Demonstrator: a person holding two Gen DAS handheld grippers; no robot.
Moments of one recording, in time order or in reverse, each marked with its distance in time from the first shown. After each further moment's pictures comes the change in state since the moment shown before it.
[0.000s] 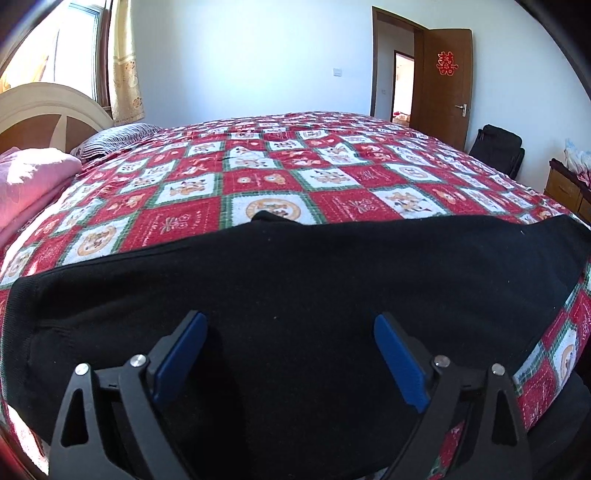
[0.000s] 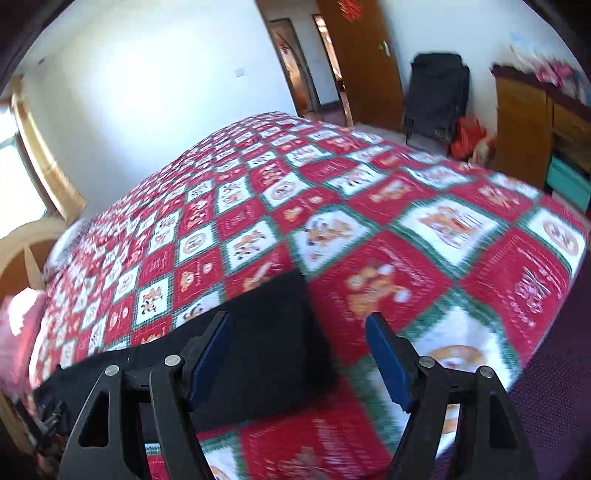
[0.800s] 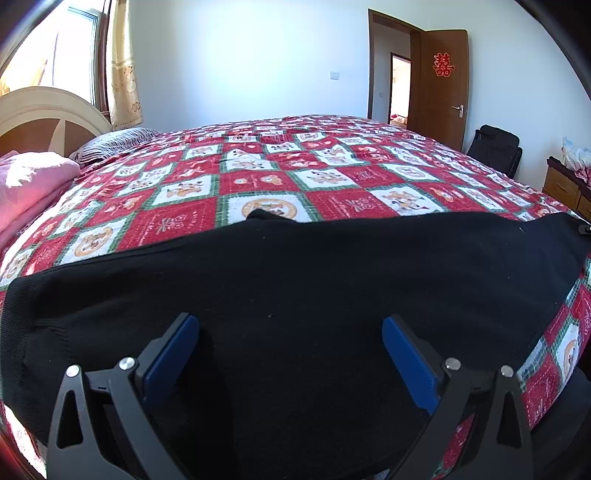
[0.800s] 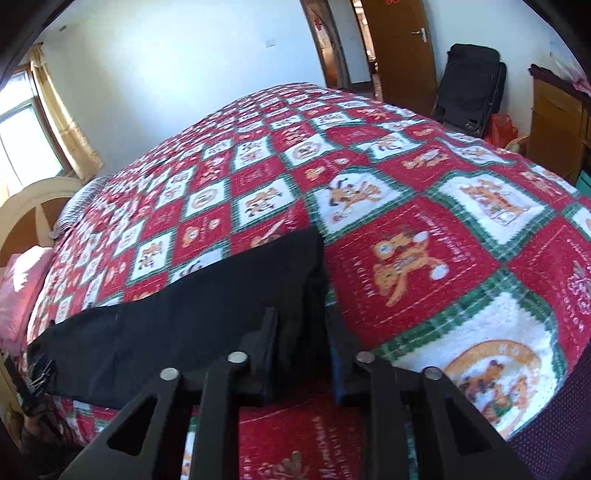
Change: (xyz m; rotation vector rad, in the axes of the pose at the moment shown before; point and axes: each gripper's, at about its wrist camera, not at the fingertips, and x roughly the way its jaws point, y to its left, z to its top) left arm 0.002 -0.004 -0.005 0.011 -0.017 0.000; right arm 0.037 0.007 -0.018 -0.125 0.101 0.075
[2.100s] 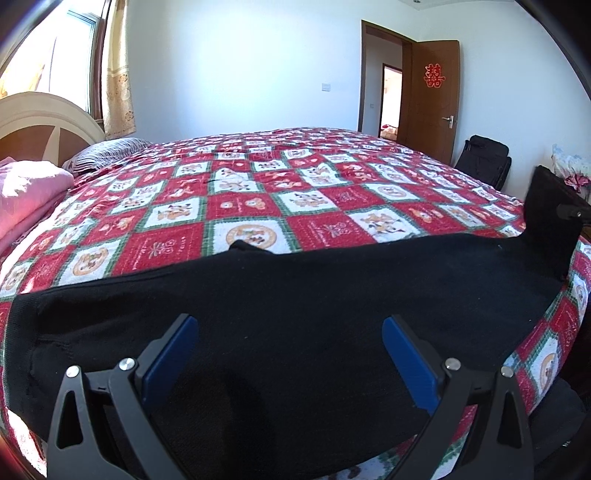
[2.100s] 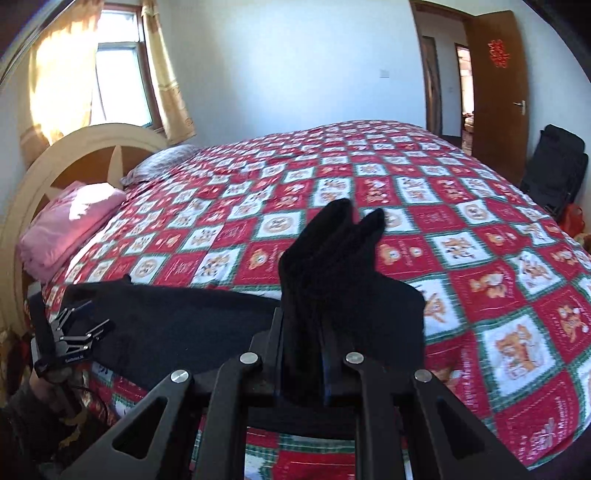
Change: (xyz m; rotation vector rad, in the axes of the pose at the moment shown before) left arm -0.018 -0.011 0.014 -0.002 -0.042 -0.050; right arm -0.009 0.223 -0.041 -0.335 -0.096 0.164
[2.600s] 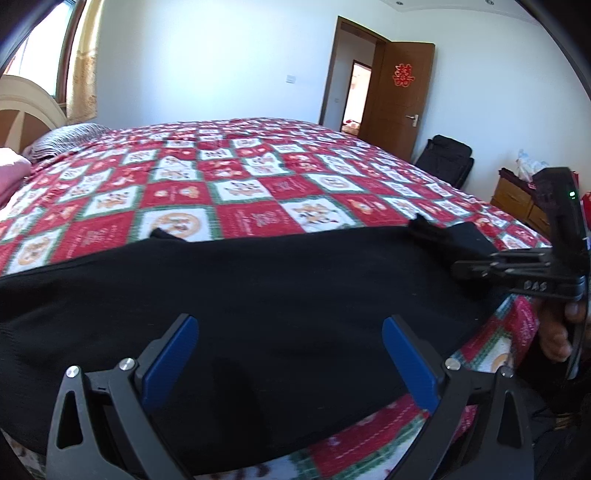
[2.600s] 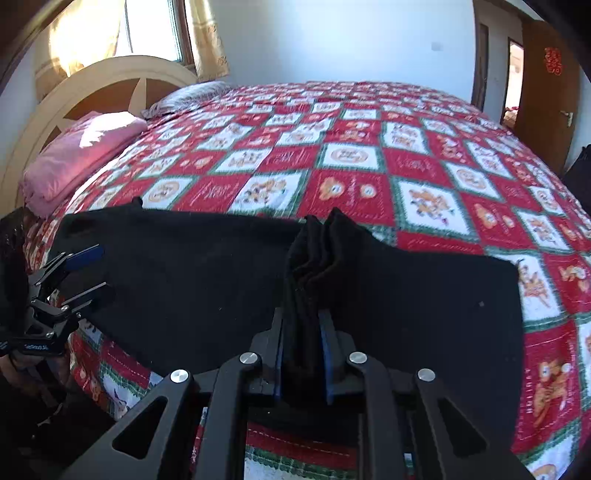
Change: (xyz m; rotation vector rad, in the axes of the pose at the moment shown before) left arm 0.004 -0.037 -0.002 -0.020 0.048 -0.200; right arm 0.087 0.070 -0.034 -0.136 0.200 0.054
